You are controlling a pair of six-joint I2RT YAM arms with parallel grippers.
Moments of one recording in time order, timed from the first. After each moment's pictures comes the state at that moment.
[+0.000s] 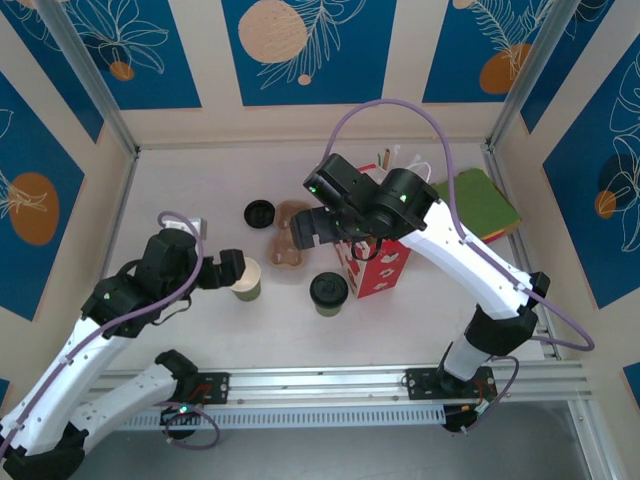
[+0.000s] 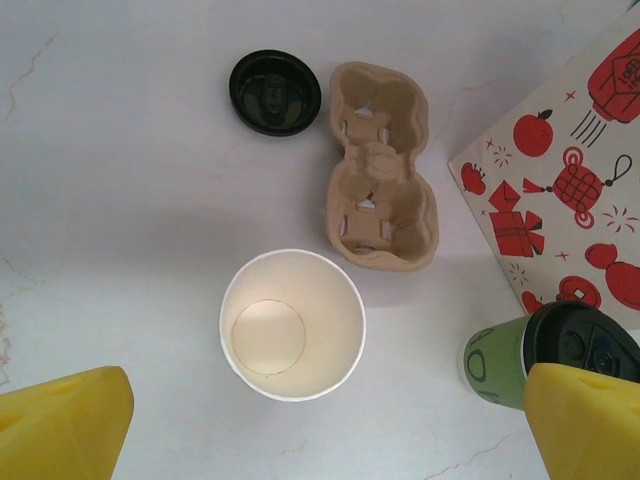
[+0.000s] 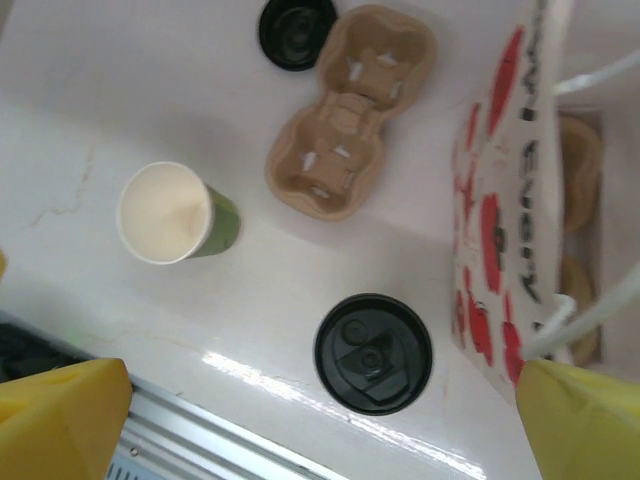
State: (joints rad) left arm -0.61 0.76 1.03 -1.01 -0.18 -0.54; right arm 1.00 1.63 2.08 -1.48 0.23 0.66
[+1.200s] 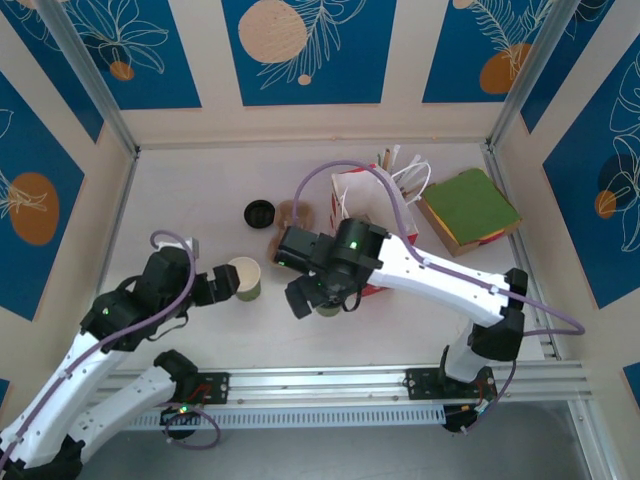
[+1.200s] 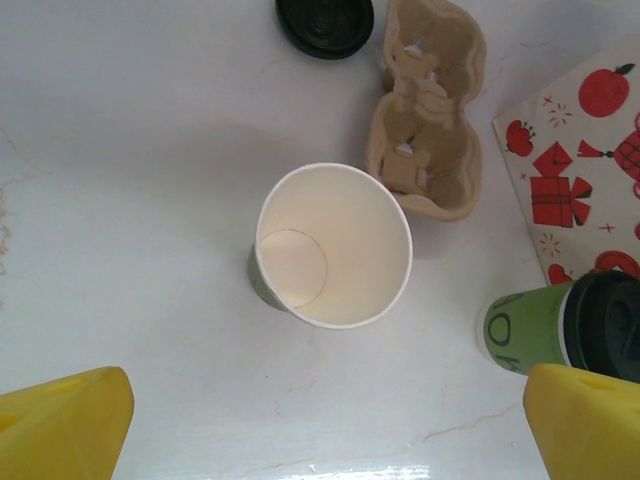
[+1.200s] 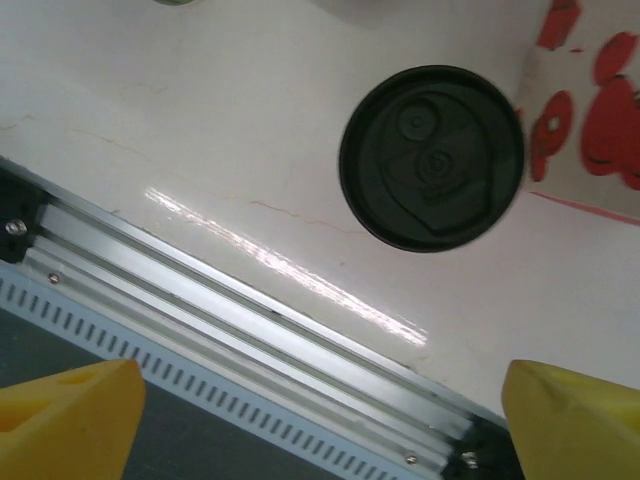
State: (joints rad) left arm -0.61 0.65 0.91 -1.09 -0.15 -0.70; right arm 1.21 1.63 1.77 -1.49 0.11 0.72
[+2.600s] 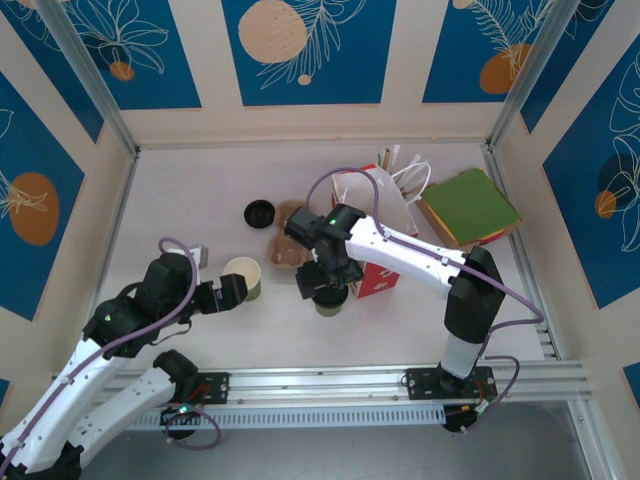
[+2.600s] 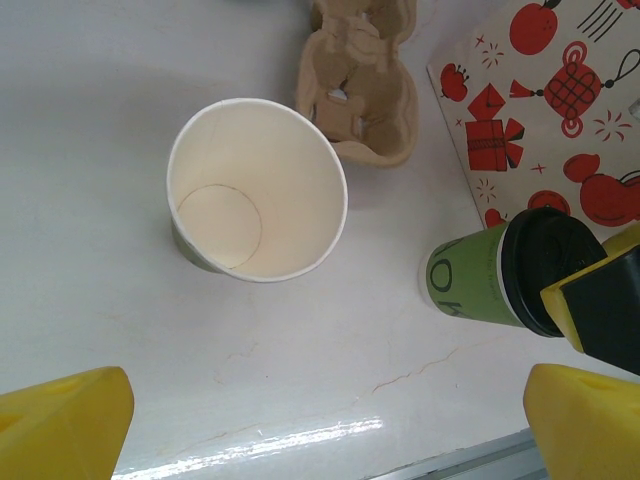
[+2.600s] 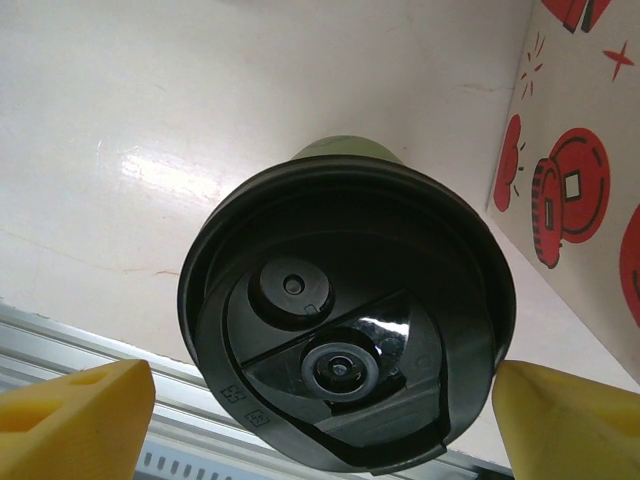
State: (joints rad) left arm -0.61 0.61 0.85 -1.03 0.00 -0.70; right arm 0.96 1.75 1.56 -1.32 -0.02 0.60
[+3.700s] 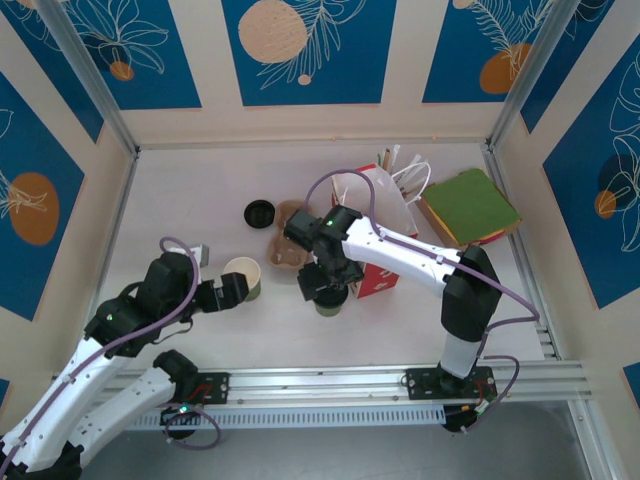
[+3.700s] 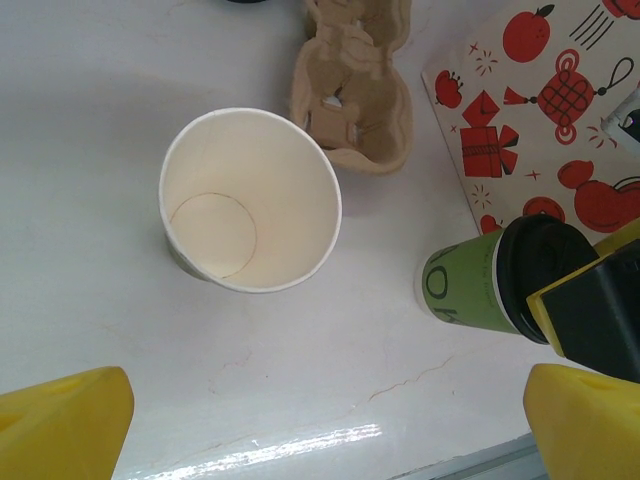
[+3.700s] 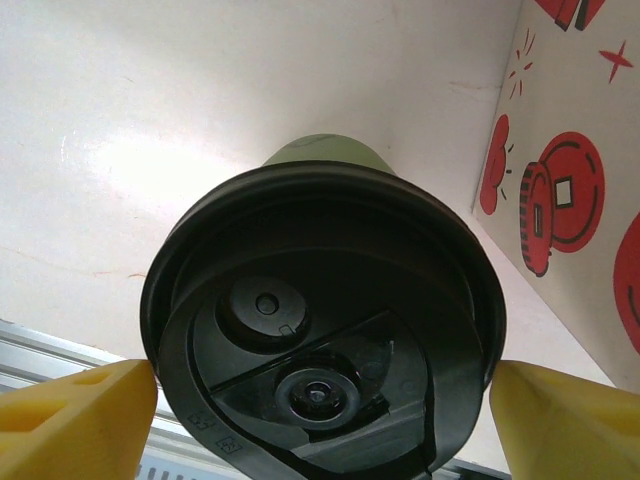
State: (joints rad) left arm -0.61 0.62 0.84 -1.01 0.00 -0.70; right arm 0.96 1.77 1.55 -1.32 0.00 0.58
